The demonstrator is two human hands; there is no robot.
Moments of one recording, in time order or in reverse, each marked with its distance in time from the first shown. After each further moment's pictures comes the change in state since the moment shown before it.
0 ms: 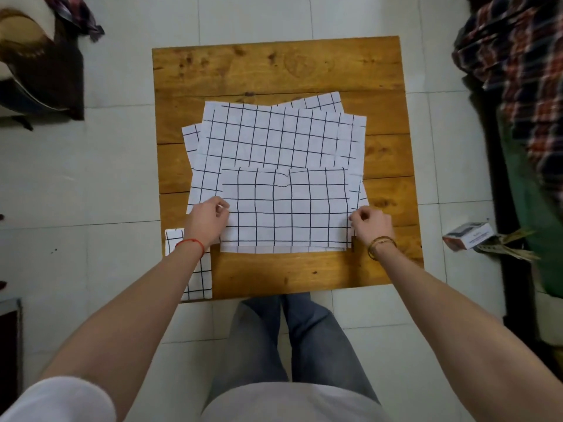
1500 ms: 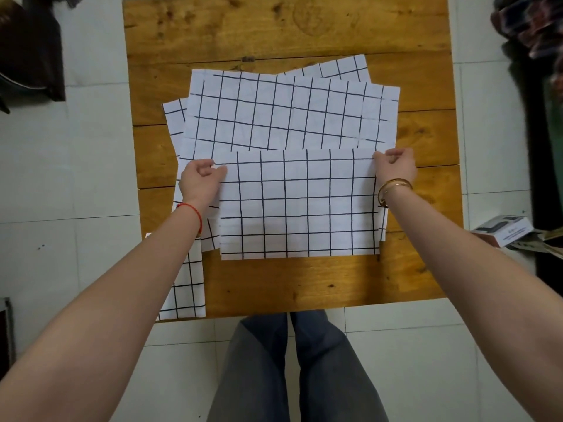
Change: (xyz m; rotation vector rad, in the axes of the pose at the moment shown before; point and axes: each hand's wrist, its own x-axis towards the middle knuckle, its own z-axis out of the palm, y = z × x) left_hand 0.101 -0.005 0.034 -0.568 0.195 -0.301; right_hand 0.121 -0.042 0.033 0.479 0.284 0.204
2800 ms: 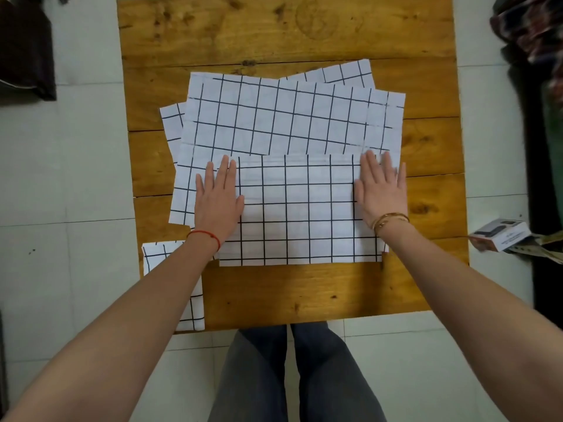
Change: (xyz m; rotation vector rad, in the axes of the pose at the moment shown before) left_hand -0.013 -0.025 0.019 1.132 -0.121 0.624; right_hand -0.017 0.032 0.008 -1.175 -0.203 -0.673
